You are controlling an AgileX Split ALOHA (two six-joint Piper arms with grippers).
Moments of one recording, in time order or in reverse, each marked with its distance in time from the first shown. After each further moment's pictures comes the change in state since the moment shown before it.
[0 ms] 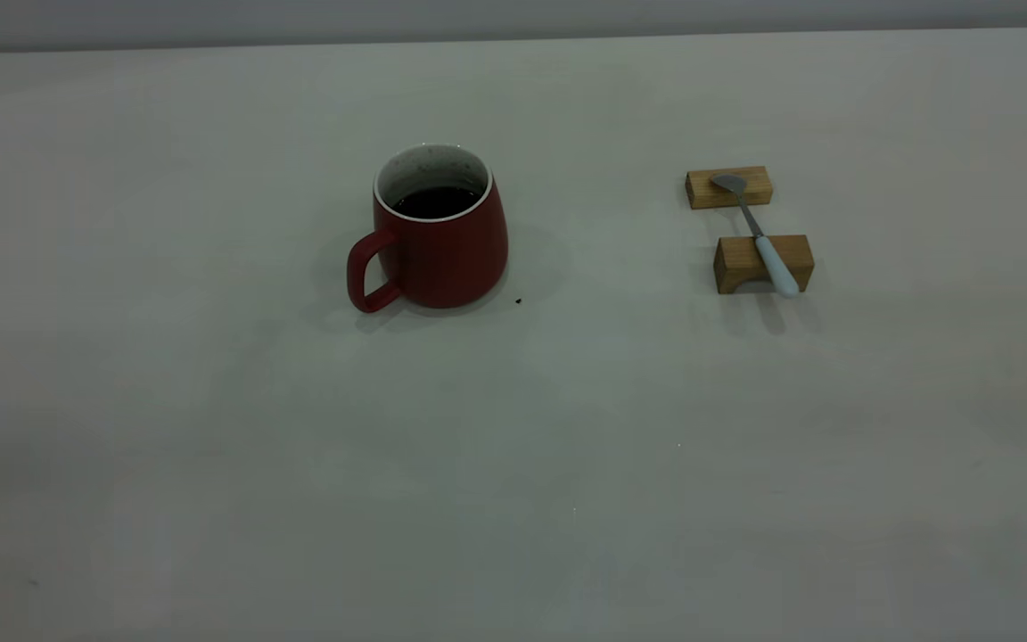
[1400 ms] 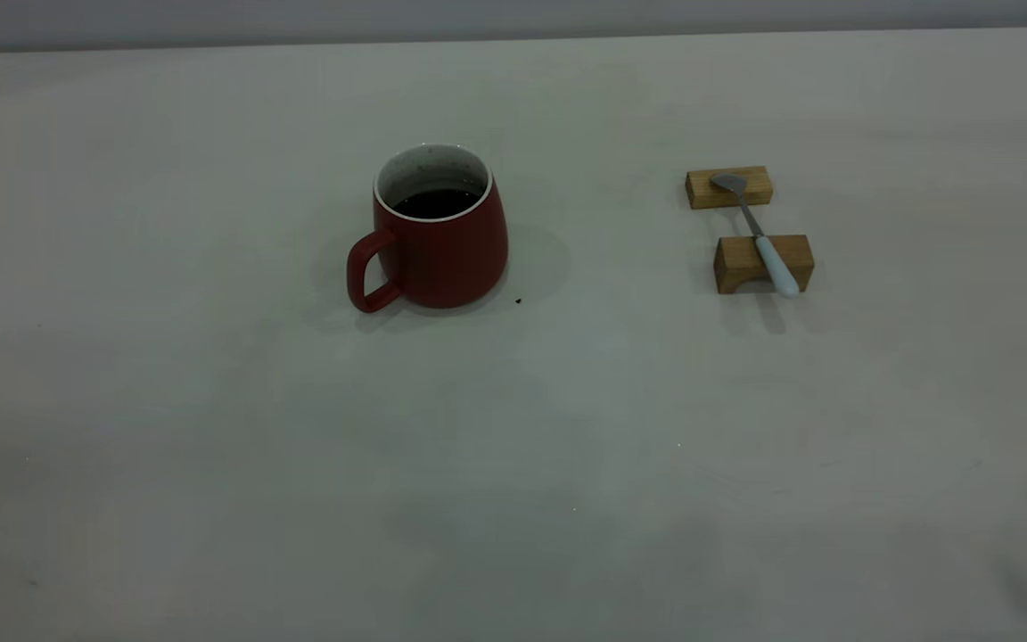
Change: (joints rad) left arm 0.000 0.000 0.000 0.000 0.000 0.000; right arm 0.000 0.845 -0.262 0.020 -0.265 0.073
